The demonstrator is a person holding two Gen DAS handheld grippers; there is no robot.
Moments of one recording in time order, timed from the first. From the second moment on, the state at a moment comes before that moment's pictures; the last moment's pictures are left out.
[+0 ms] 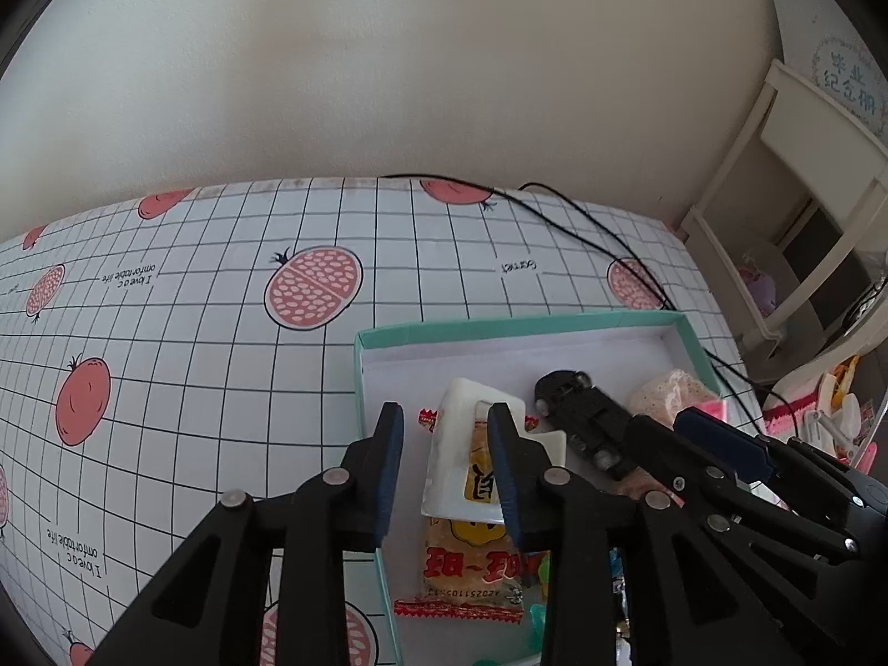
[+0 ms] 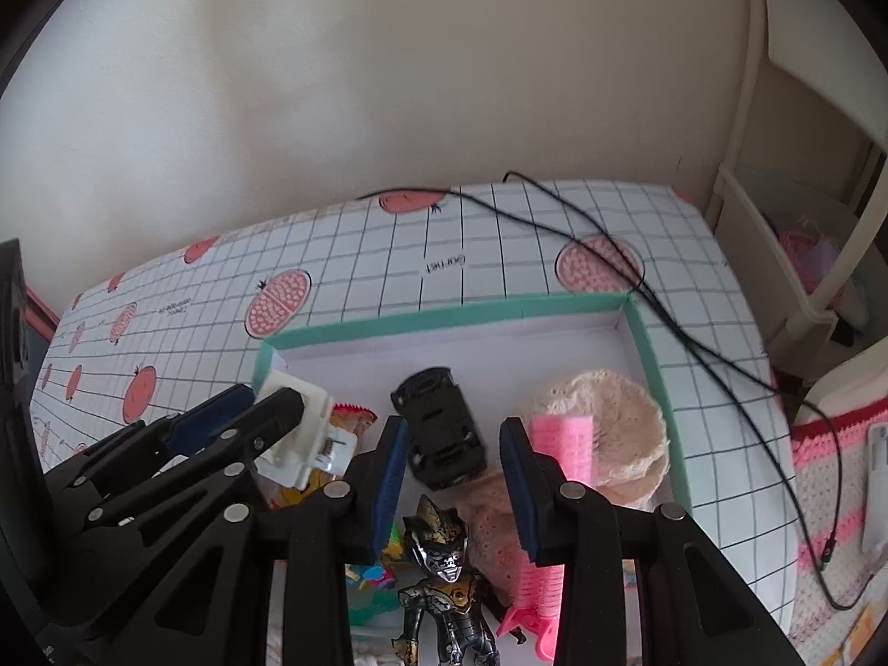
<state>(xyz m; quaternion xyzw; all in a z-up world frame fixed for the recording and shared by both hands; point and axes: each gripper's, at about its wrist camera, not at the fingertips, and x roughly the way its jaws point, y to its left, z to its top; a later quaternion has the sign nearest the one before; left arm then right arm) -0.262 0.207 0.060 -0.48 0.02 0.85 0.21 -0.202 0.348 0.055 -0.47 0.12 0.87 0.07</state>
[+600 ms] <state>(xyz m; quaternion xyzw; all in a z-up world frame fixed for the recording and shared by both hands) -0.267 0.187 0.072 -0.47 0.02 0.87 0.14 -0.203 0.350 0.061 -0.46 0.12 0.88 0.07</state>
